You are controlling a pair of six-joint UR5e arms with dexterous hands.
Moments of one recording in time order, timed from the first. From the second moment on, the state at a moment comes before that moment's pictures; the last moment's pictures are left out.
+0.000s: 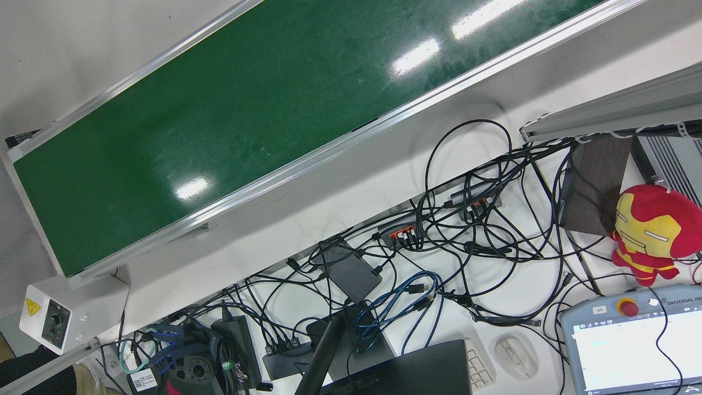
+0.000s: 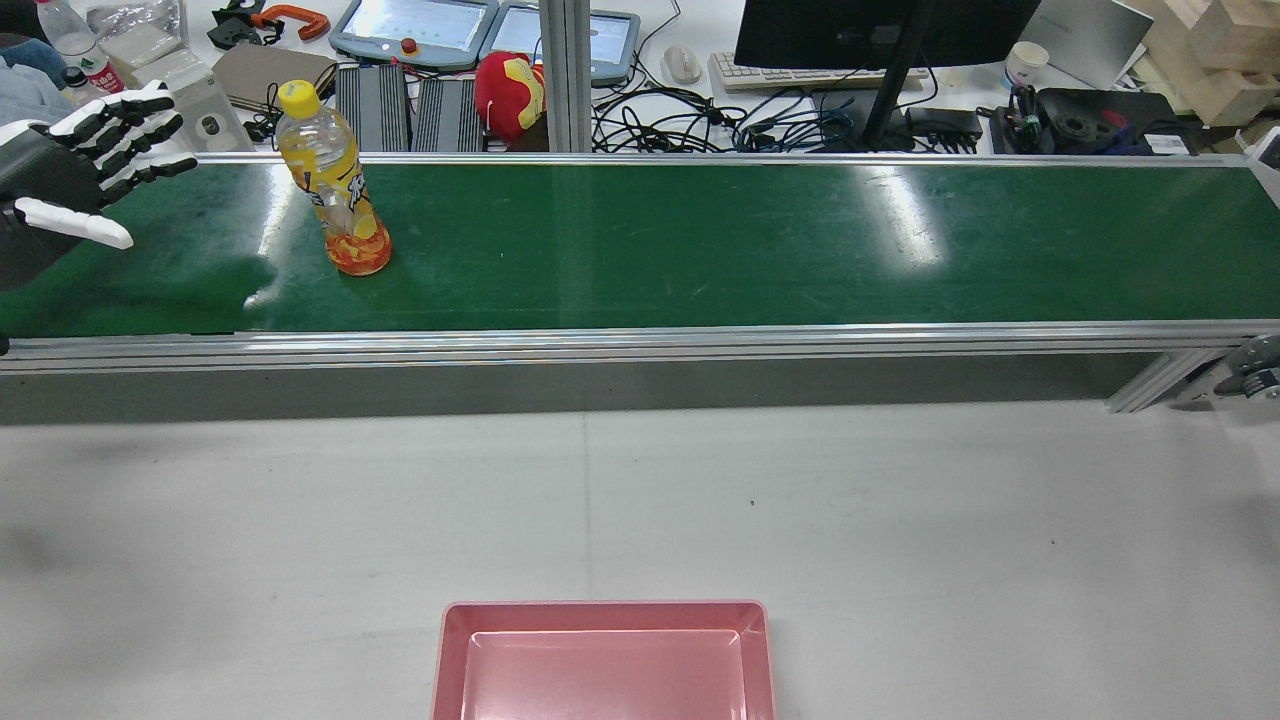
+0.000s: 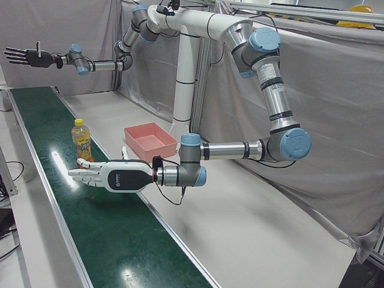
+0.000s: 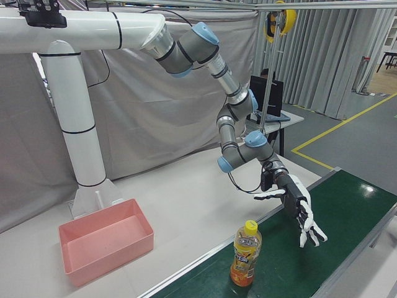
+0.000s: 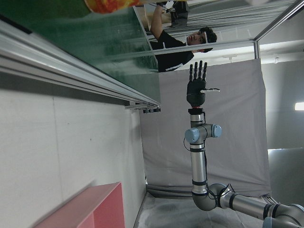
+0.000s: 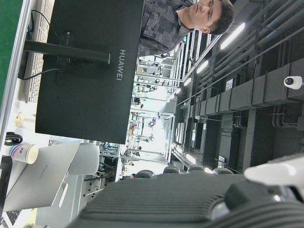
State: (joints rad) left arm -1.05 -1.74 -1.76 -0.06 1.43 0.28; right arm 1.55 -1.52 1.58 -3.11 -1.57 -0.11
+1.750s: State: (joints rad) left arm -0.85 -2.04 -1.69 0.18 1.27 0.34; right arm 1.55 -1.52 1.58 -3.11 -1.57 -0.11
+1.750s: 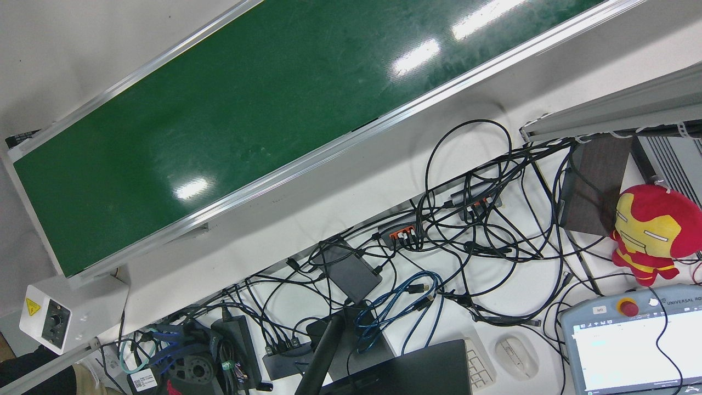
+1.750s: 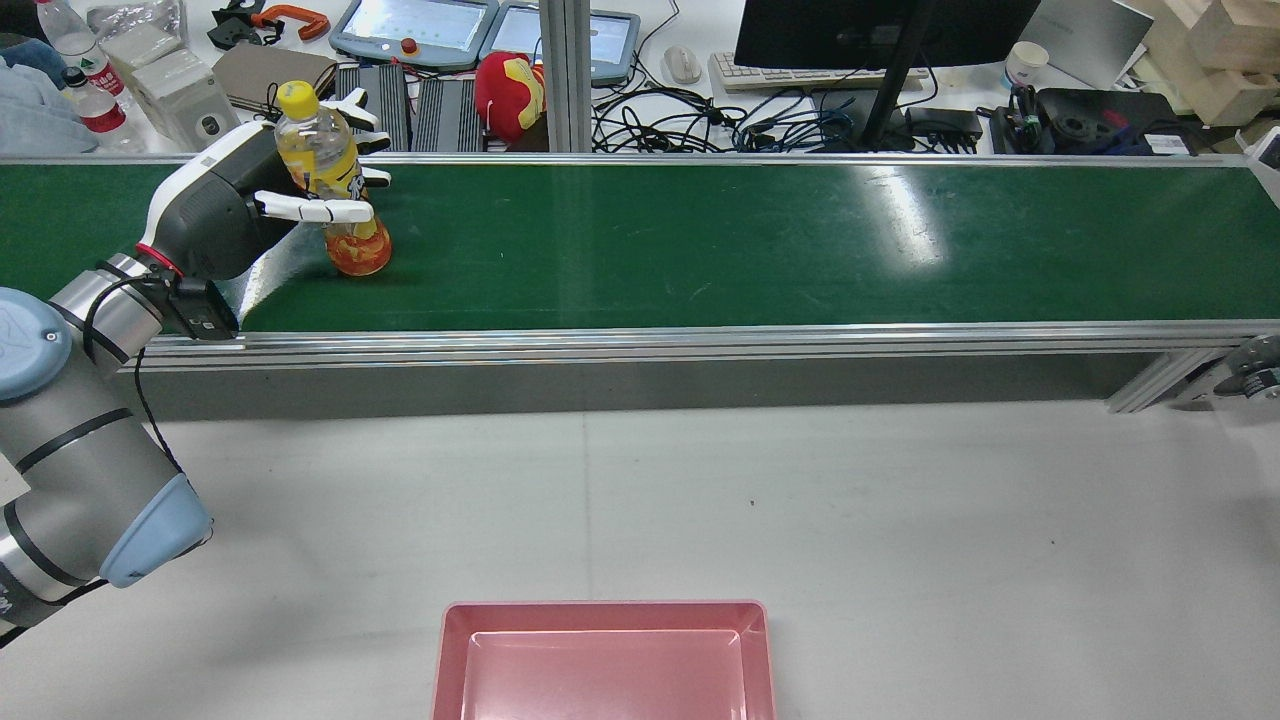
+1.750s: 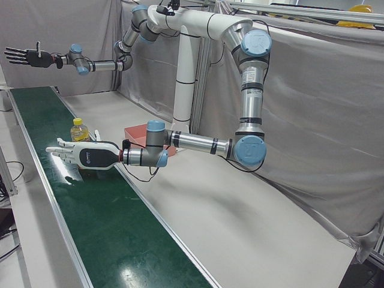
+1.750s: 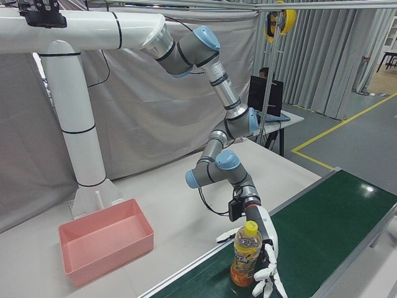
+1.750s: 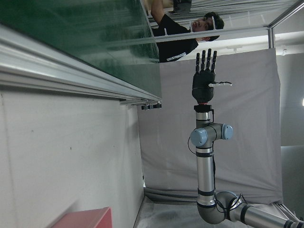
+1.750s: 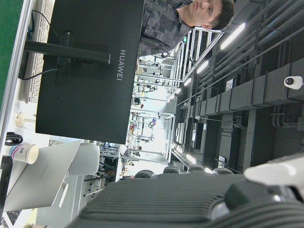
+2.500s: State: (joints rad) left arm -0.86 -2.04 -1.79 0.34 1.13 0.34; right arm 1.55 -1.52 1.58 -3.11 -1.57 -0.11
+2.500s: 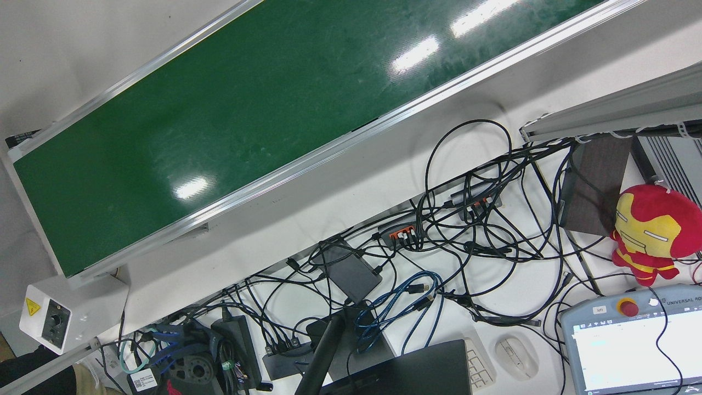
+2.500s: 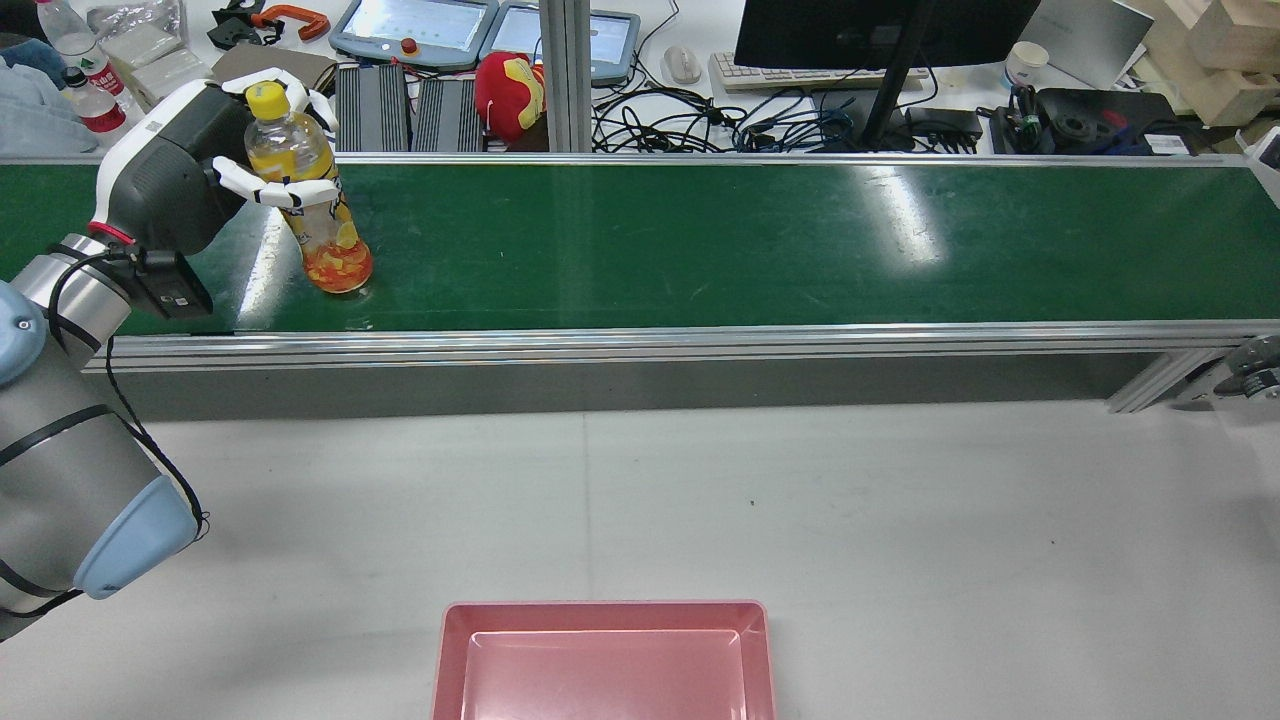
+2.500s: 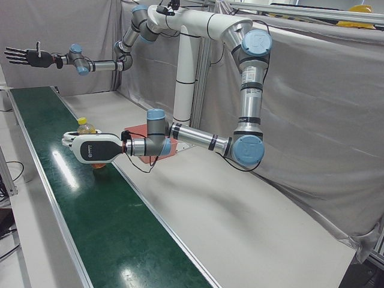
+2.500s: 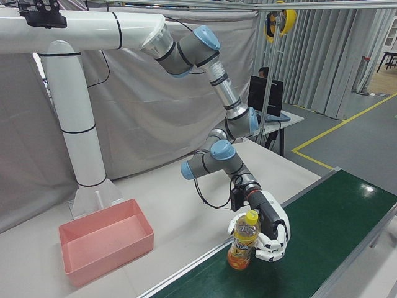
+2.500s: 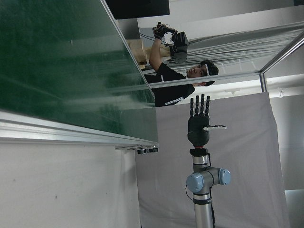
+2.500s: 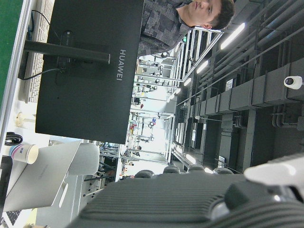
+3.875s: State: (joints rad) left arm -0.60 -2.00 -2.15 0.52 1.28 0.45; right arm 1.55 -1.52 1.58 -3.11 -1.57 -0.11
